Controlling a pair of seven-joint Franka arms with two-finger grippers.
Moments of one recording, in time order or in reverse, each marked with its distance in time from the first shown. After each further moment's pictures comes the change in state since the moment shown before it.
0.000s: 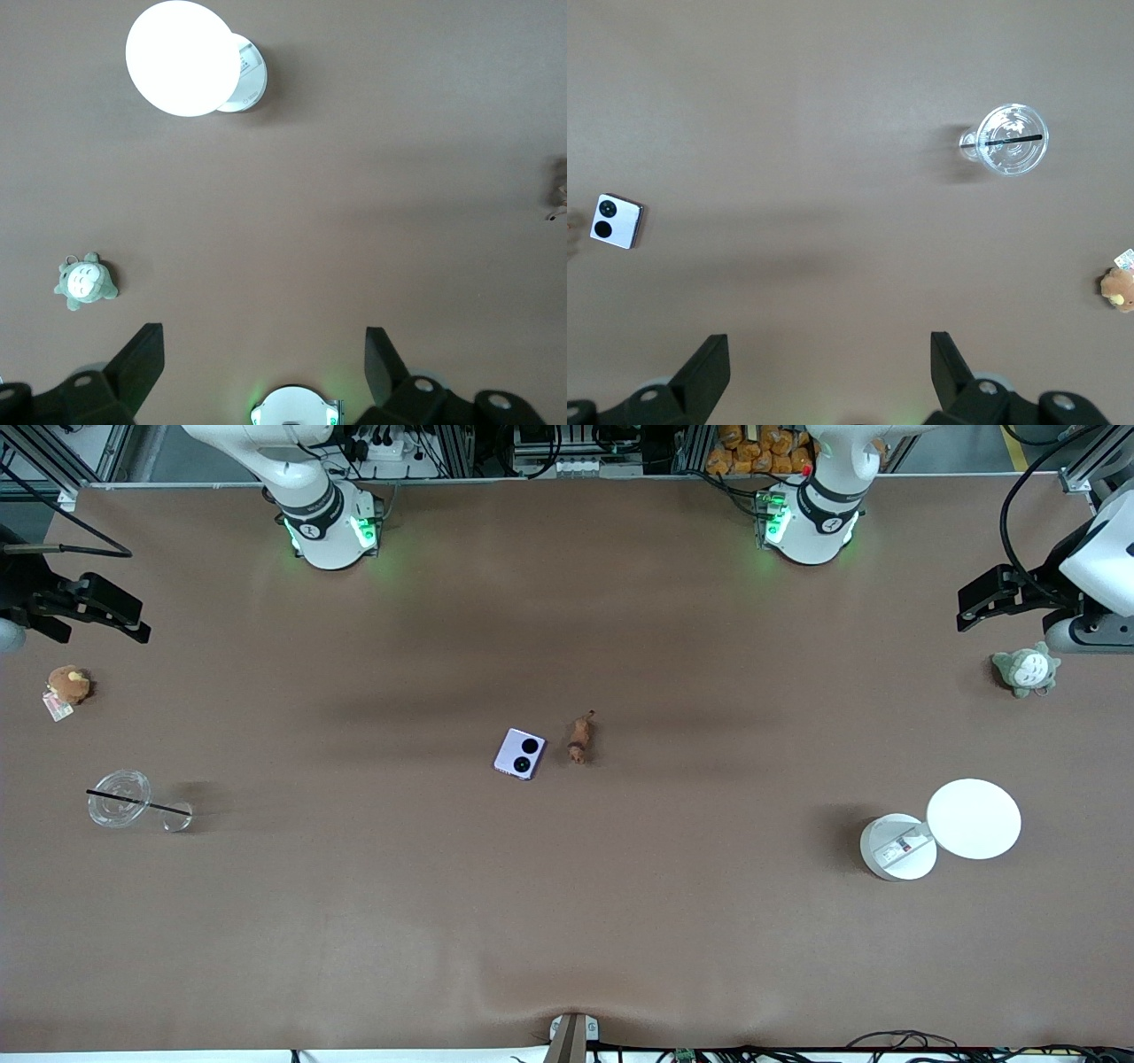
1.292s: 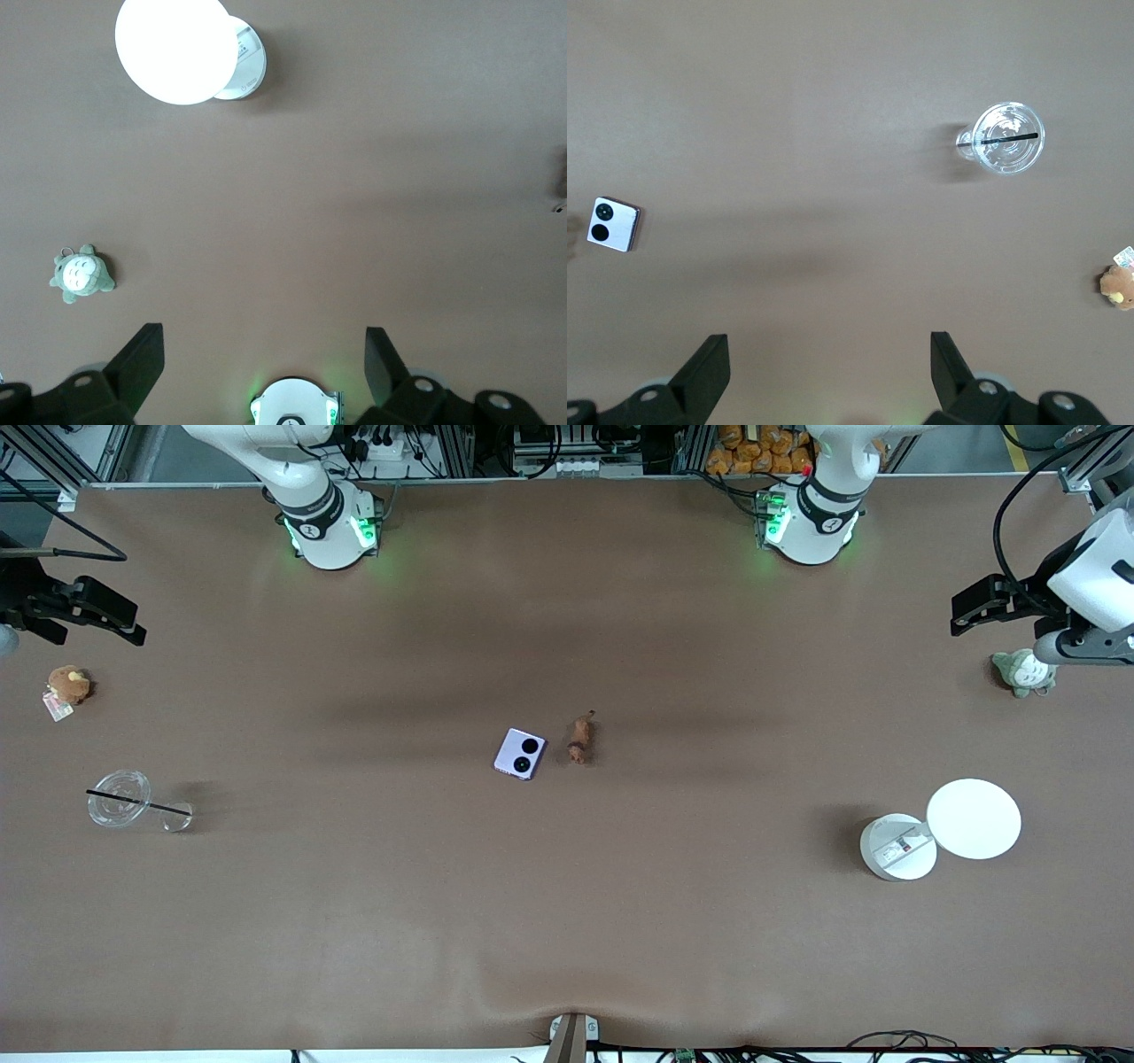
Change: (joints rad) left arm 0.001 0.016 0.001 -0.015 0.000 -0.006 0.000; right arm -0.009 0.007 -0.003 0.000 0.001 0.003 0.000
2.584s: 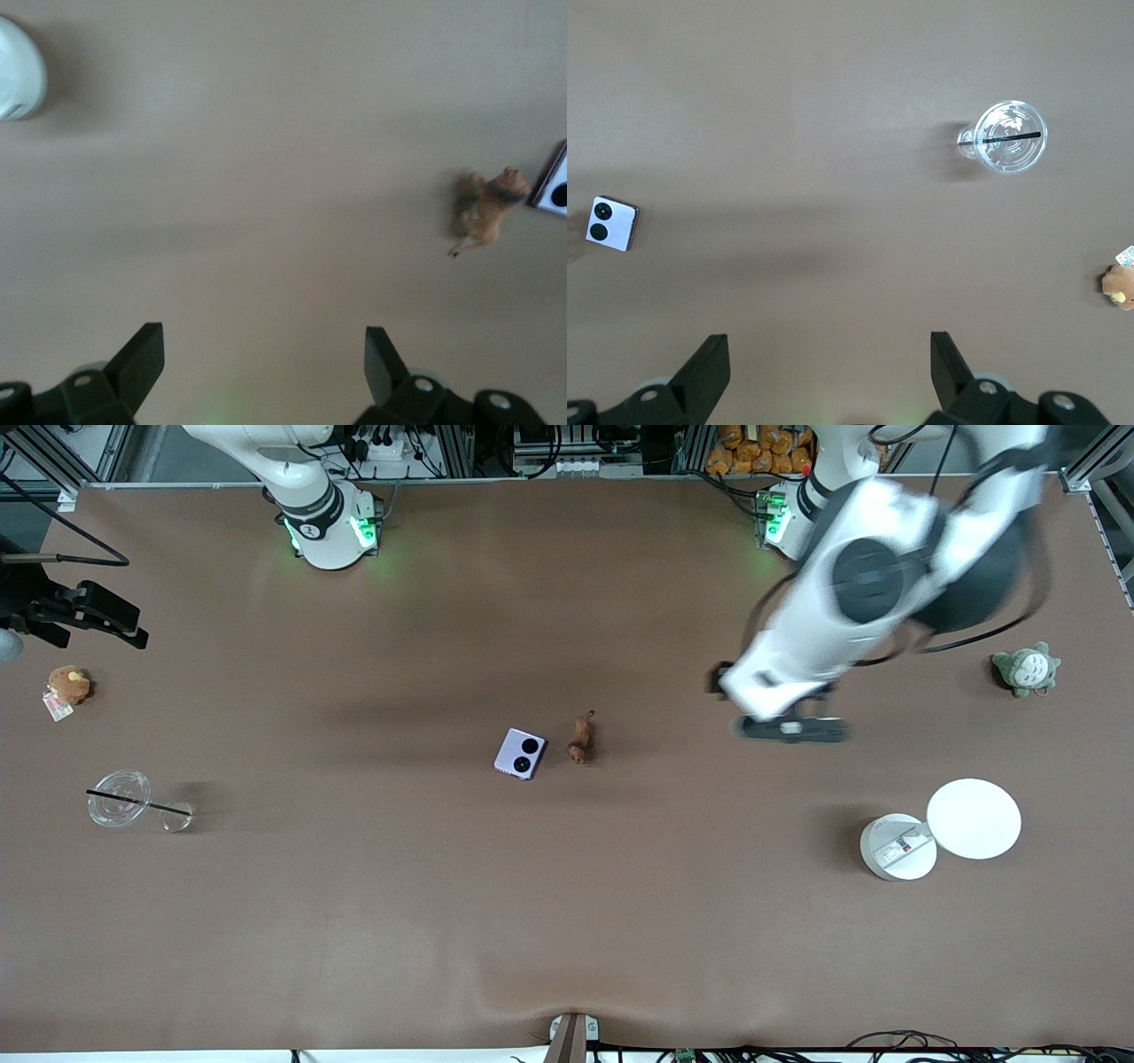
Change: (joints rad) left arm -0.346 0.282 -0.148 -0.134 0.043 0.400 -0.507; right arm 0.000 0.006 0.001 0.000 0.001 0.001 0.000
